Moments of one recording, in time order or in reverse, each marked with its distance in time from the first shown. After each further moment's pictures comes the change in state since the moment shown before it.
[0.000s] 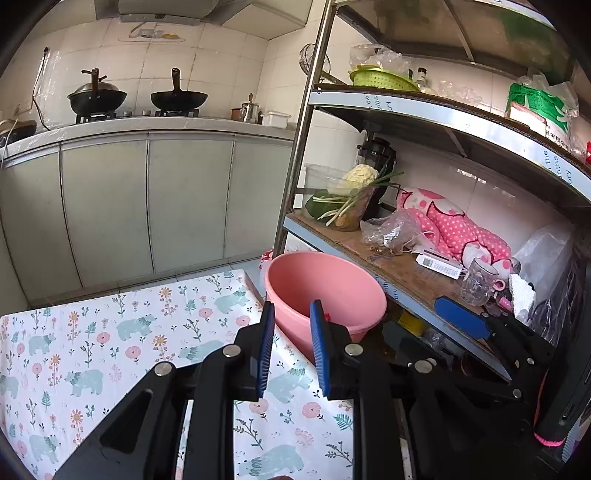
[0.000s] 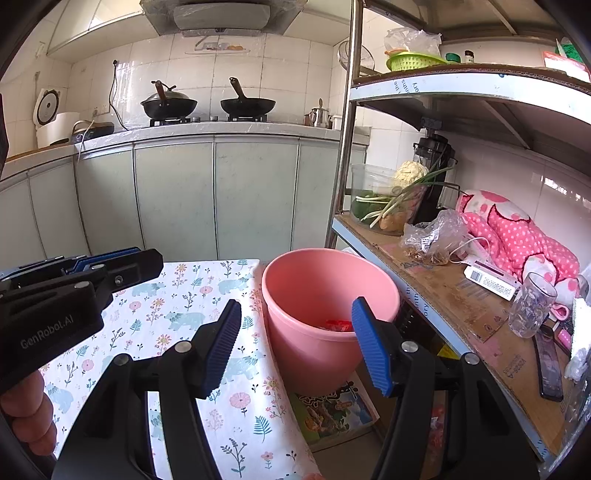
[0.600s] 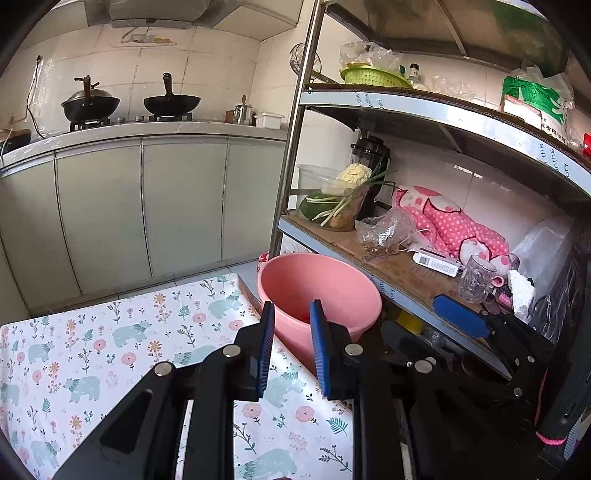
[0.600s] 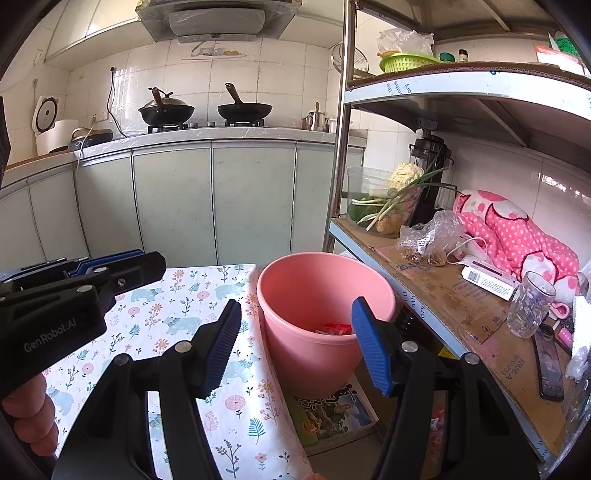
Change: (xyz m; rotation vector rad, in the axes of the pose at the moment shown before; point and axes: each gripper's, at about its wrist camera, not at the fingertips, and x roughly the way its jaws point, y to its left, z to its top) left arm 0.002 -0.010 0.004 0.026 -0.002 -0.005; right arm -0.003 -0.008 0.000 0.017 -0.019 0.001
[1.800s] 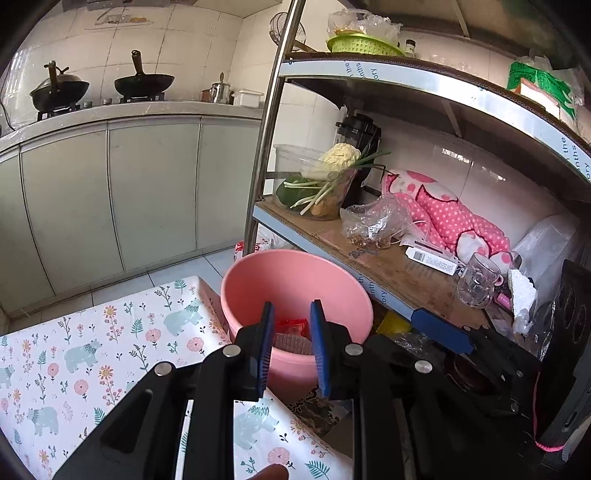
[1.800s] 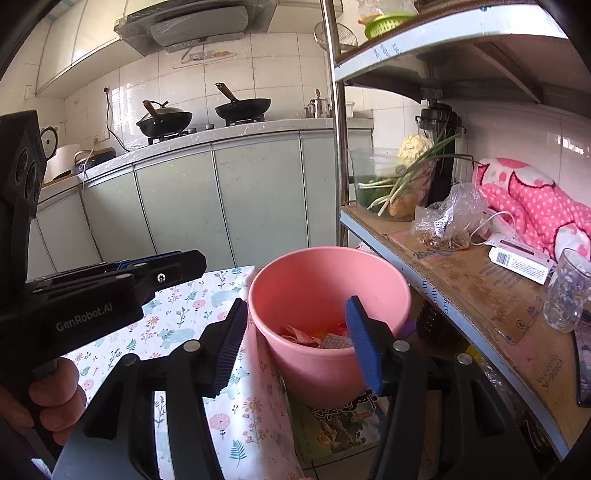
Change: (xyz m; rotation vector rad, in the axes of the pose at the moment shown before) left arm 0.080 -0.014 0.027 0.005 0.079 -0.079; right arm 0.047 -0.045 0.001 0.104 0.028 0.120
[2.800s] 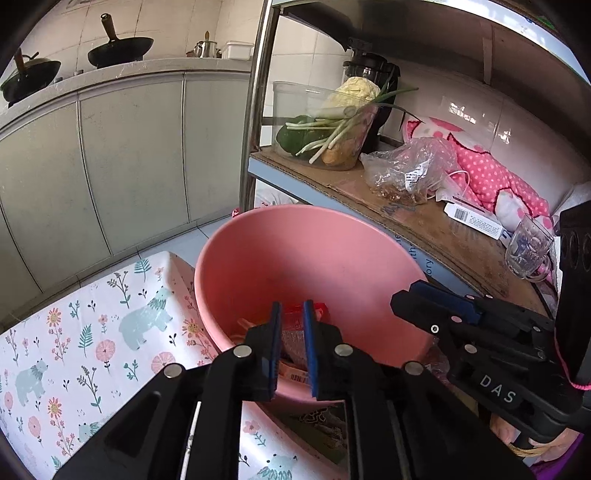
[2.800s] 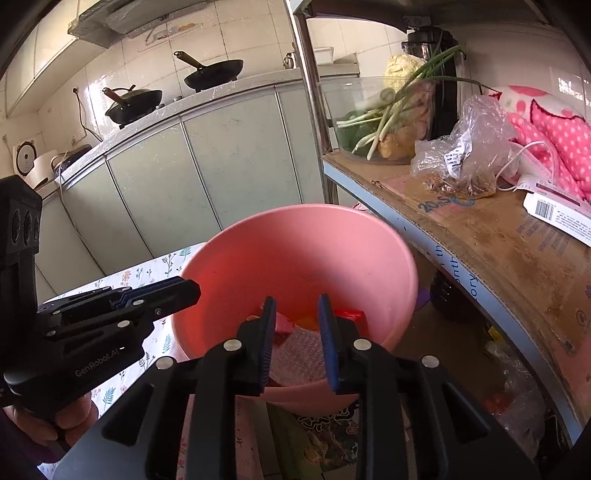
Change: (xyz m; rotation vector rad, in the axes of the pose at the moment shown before) left arm 0.136 0.018 -0.017 0.046 0.146 0.004; right arm 0.113 -0.068 -0.011 0.113 0.152 0.043
